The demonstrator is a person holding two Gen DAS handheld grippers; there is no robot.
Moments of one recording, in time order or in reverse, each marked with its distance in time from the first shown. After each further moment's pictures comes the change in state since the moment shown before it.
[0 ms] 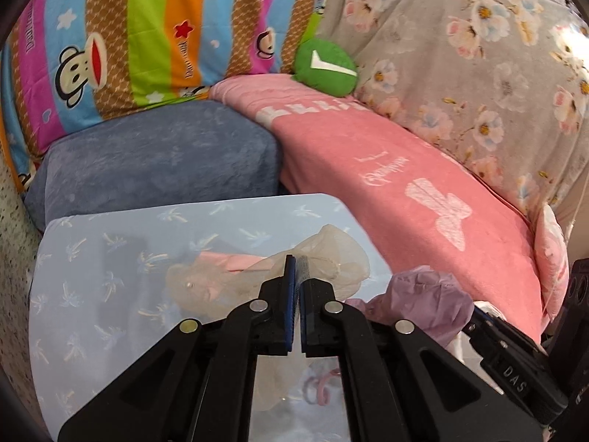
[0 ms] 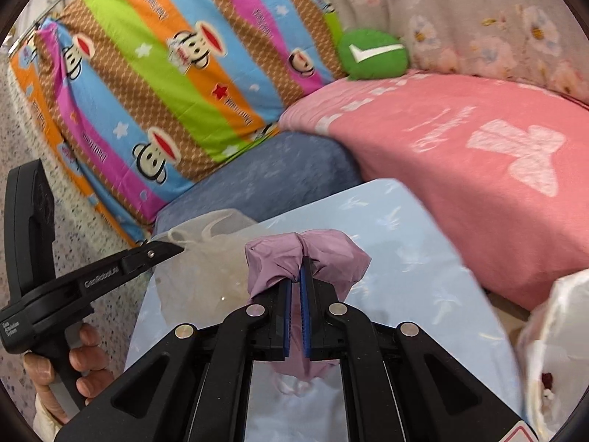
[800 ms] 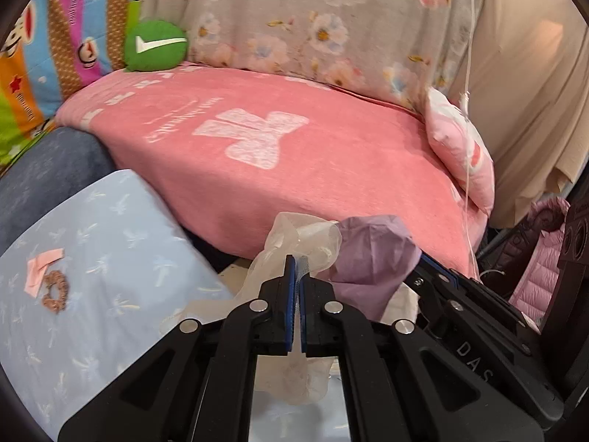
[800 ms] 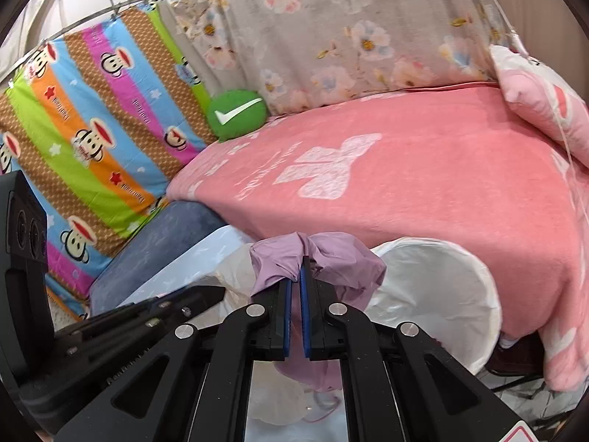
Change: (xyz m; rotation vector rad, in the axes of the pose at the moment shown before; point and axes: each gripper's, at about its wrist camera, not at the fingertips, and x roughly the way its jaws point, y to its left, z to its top) left arm 0.029 -0.269 -0.087 0.363 0.162 -0.301; right arm -0.182 -0.190 -0.044 0.251 -0.191 -0.317
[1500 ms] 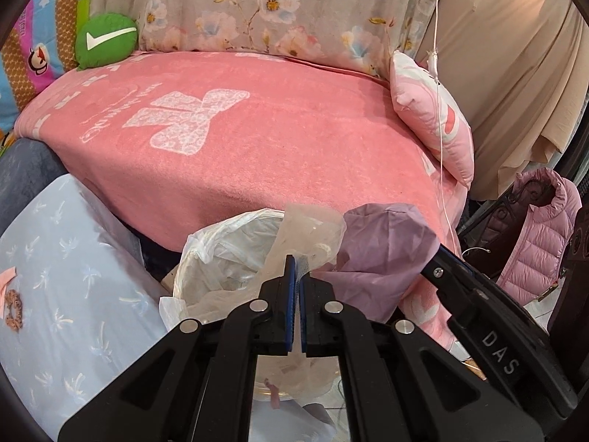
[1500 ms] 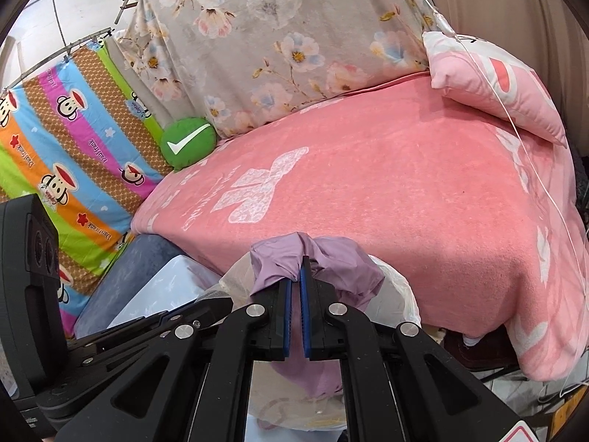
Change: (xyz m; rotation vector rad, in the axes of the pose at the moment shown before) left arm 0.057 -0.062 0.004 0.056 0.094 -0.077; right arm -0.008 -0.088 0.013 0.122 -0.035 -0.086
